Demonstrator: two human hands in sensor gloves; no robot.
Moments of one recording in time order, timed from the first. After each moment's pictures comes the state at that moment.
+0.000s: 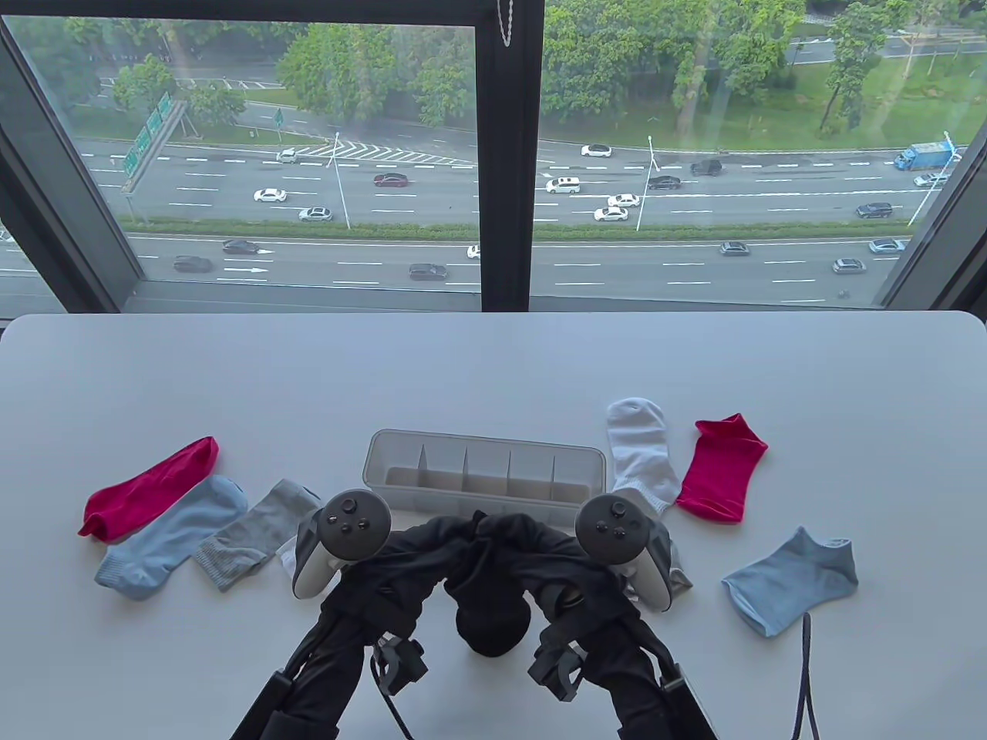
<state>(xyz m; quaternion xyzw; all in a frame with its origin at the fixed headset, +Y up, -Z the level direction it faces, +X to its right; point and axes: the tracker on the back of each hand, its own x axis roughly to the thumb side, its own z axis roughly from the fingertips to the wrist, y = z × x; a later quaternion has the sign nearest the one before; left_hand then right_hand) -0.160 -0.693 -0.312 -0.16 -0.24 0.46 0.84 0.071 -0.694 -0.300 0.14 0.12 0.86 0.47</state>
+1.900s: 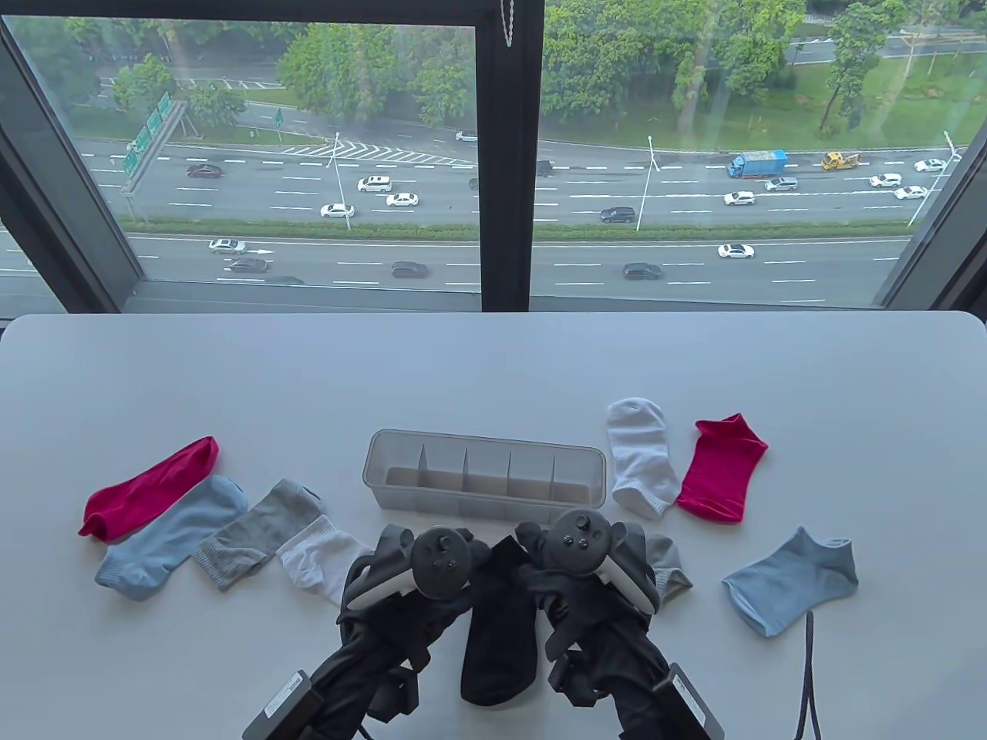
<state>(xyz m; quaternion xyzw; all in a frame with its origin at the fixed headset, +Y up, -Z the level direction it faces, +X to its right) -0.109 -0.712 -0.289 -0.26 -0.27 0.12 0.92 0.077 -0.716 -0.303 0.07 0.14 0.95 0.26</state>
